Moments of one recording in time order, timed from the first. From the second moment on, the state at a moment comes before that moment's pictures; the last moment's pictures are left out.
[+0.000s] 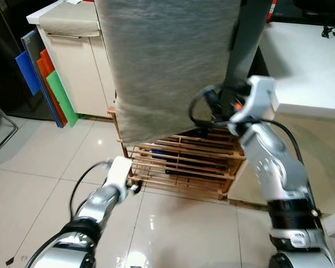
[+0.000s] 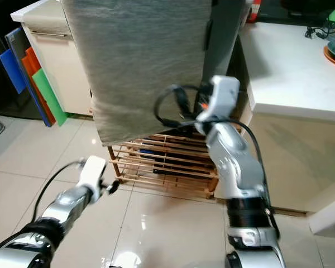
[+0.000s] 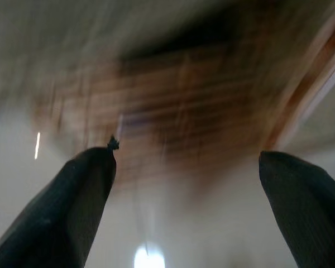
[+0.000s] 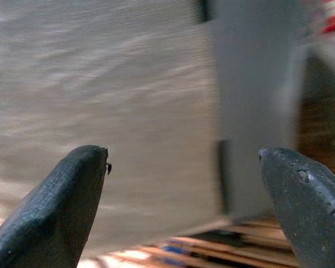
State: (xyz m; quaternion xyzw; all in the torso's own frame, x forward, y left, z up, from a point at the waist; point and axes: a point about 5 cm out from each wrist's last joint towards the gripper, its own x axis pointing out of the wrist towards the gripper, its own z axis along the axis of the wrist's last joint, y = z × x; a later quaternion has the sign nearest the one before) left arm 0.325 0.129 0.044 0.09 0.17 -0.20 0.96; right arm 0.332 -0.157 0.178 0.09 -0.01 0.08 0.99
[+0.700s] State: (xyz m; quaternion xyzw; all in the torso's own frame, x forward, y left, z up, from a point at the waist) left arm 0.349 0.139 0.199 0.06 -0.15 -0.06 0.98; right arm 0.324 -0.143 0.161 0.08 -0.03 0.08 0.99
